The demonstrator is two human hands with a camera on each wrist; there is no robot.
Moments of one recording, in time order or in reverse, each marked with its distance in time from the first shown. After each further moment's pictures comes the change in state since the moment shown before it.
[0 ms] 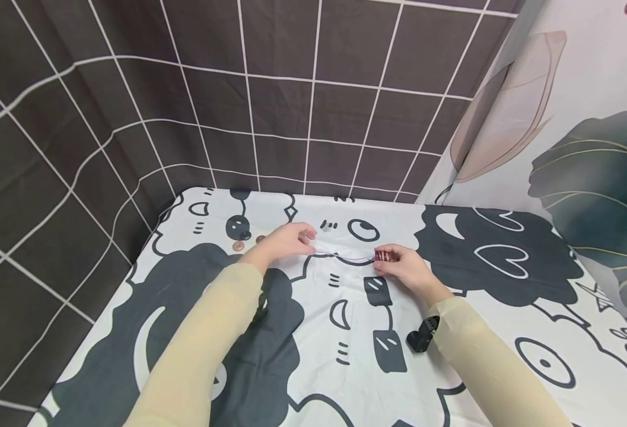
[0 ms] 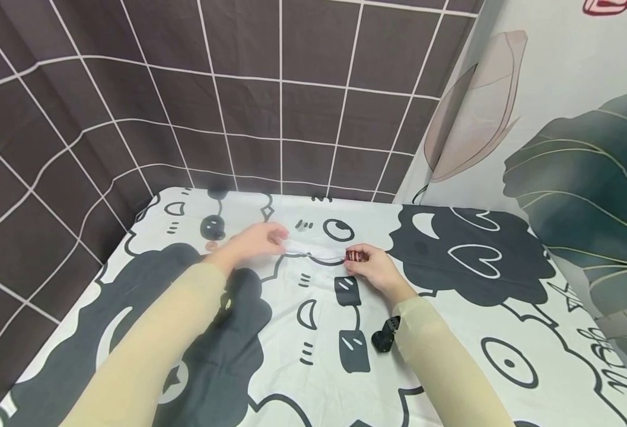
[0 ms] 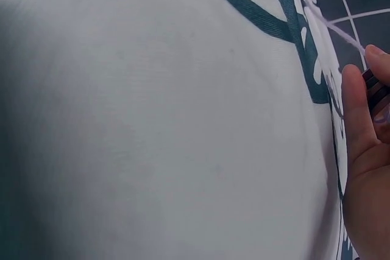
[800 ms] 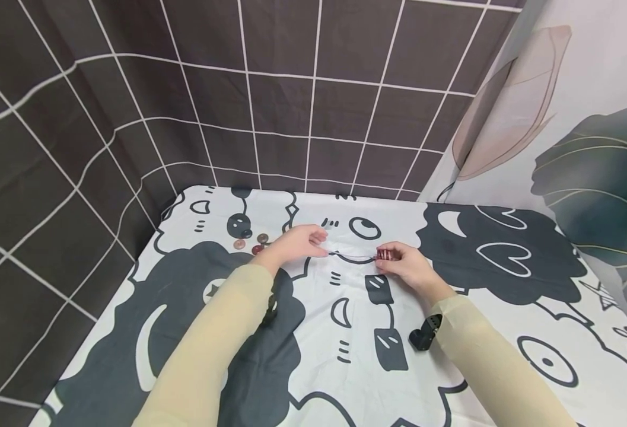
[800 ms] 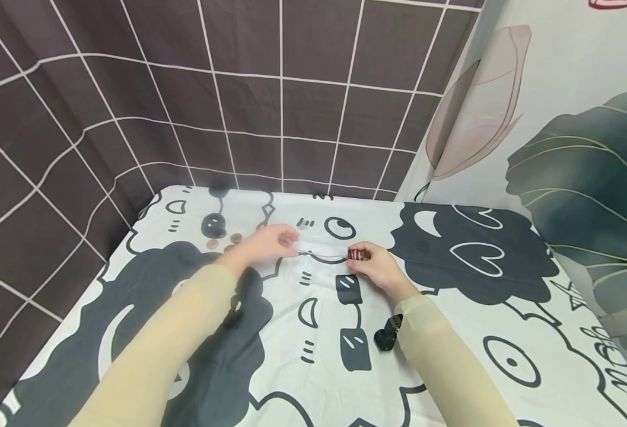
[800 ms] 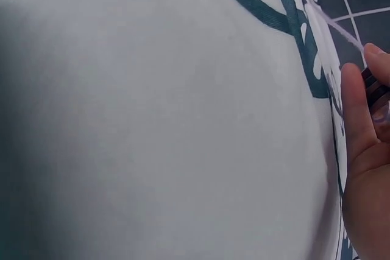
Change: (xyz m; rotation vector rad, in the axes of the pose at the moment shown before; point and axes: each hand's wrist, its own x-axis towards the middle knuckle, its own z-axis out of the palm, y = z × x) left_hand 0.003 0.013 0.016 -0.048 -0.020 0.018; right_hand 0.003 0.009 -0.001 -0.069 0.028 -0.018
